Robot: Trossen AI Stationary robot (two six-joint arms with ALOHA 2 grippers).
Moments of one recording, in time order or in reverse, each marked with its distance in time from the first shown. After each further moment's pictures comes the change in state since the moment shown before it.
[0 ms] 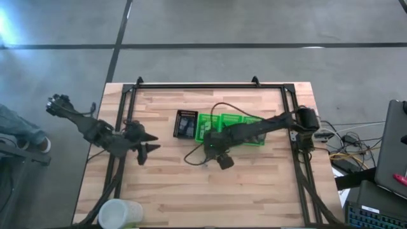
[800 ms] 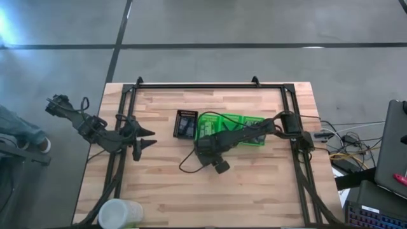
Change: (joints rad) left arm 0.000 -0.113 -0.007 -0.011 -0.049 0.101; right arm 0.018 0.248 0.190 -0.108 0.008 -0.095
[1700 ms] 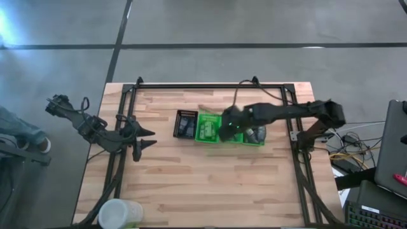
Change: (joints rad) left arm 0.000 0.003 0.000 0.000 0.001 0.042; right arm -0.115 -0.536 -0.190 -0.212 0.214 1.345
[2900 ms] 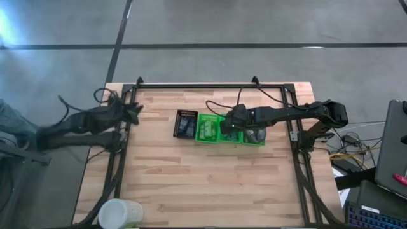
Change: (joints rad) left arm 0.621 -0.250 -0.149 0.008 0.007 0.000; right arm -0.069 -0.055 -0.258 0.209 0.183 0.275
